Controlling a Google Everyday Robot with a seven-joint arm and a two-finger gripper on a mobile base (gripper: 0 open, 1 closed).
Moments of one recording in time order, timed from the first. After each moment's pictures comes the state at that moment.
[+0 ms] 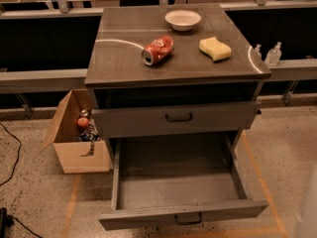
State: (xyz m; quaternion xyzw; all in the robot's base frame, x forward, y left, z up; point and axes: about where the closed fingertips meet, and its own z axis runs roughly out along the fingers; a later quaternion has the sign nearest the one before) arm 0.766 -0.098 1.167 -0.25 0.65 0.28 0.66
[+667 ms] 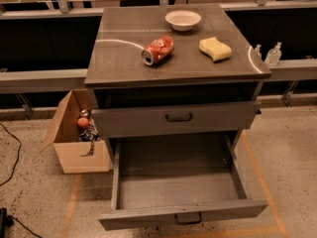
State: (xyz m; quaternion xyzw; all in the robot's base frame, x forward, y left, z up) arm 0.740 -0.107 1.175 -0.25 0.65 0.28 0.66
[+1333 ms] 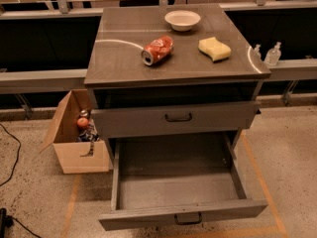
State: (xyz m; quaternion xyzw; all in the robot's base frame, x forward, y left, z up) arm 0.702 -0.097 1.148 -0.24 0.69 0.28 0.63
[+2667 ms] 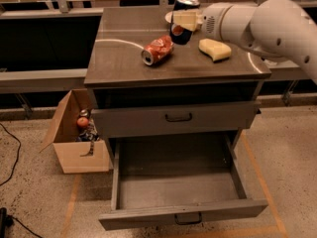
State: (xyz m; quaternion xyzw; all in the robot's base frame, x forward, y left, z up) arm 0.734 -0.087 0.999 -0.19 0.74 0.23 0.61
